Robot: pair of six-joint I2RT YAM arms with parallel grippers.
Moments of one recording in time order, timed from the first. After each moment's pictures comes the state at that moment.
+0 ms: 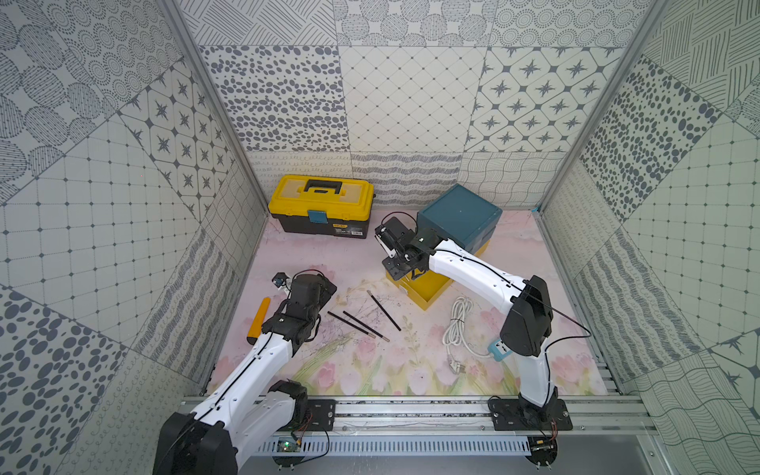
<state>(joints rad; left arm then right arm) -0.21 0.97 0.56 -0.29 -0.30 -0.99 0.82 2.02 1.93 -1.00 0.27 0.12</state>
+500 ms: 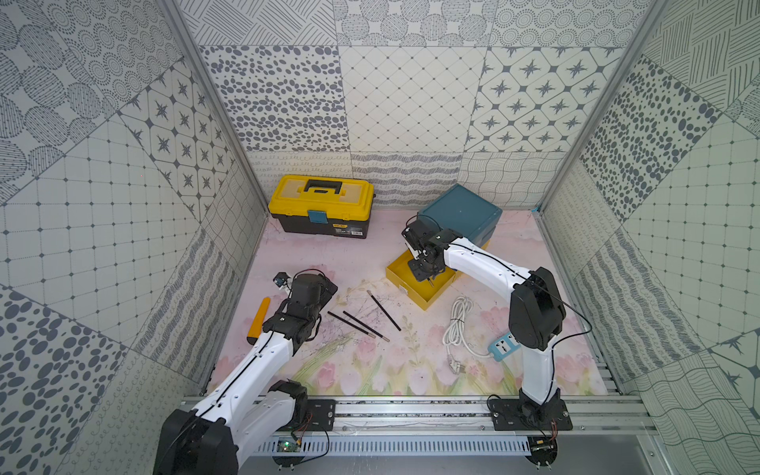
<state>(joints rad) -0.21 0.99 0.56 -0.28 -0.28 -0.99 0.69 1.99 1.71 -0.95 0.23 0.14</state>
